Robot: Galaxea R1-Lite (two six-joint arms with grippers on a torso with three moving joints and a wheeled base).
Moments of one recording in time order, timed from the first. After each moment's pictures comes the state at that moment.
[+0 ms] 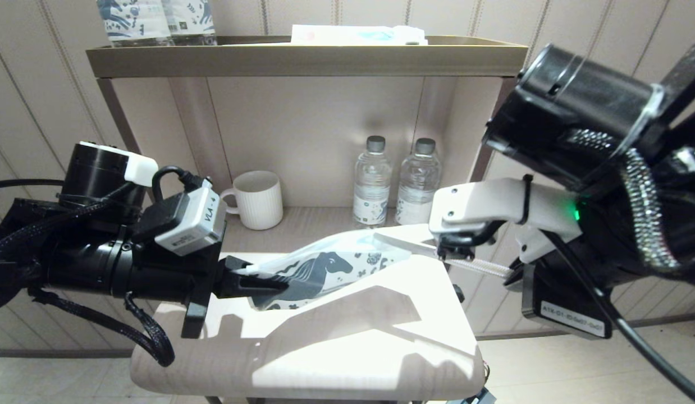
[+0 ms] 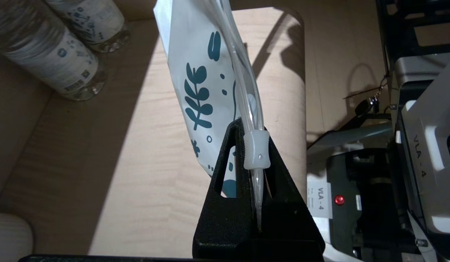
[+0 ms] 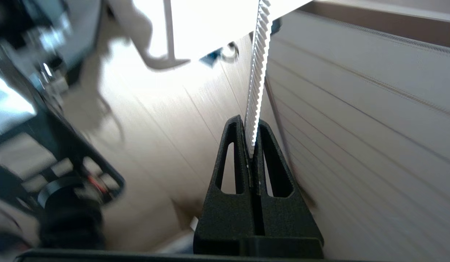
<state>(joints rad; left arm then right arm) -0.39 1.54 -0.95 0.01 -0.87 0.82 0.86 1.72 -1.93 1.33 -0.39 -0.36</state>
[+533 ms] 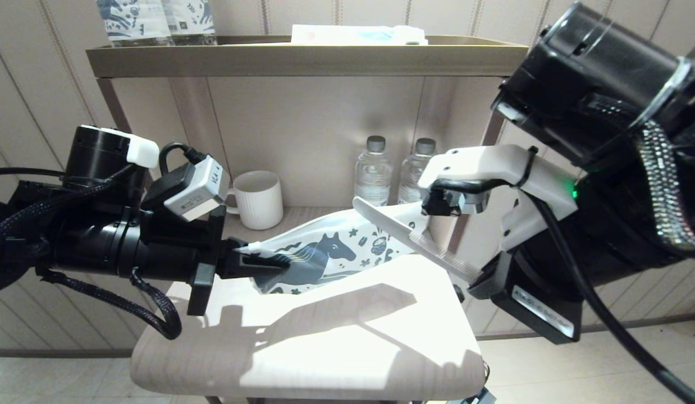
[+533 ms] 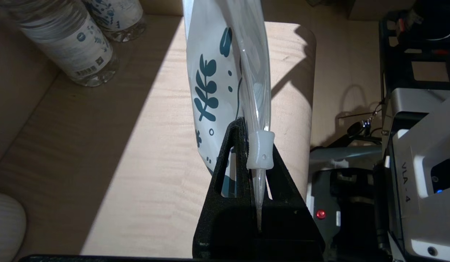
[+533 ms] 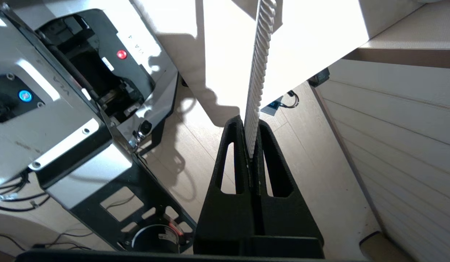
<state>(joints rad) -0.39 1.57 -1.02 0.02 -0.87 0.67 0.87 1.71 -1.93 1.23 -0.18 -0.18</state>
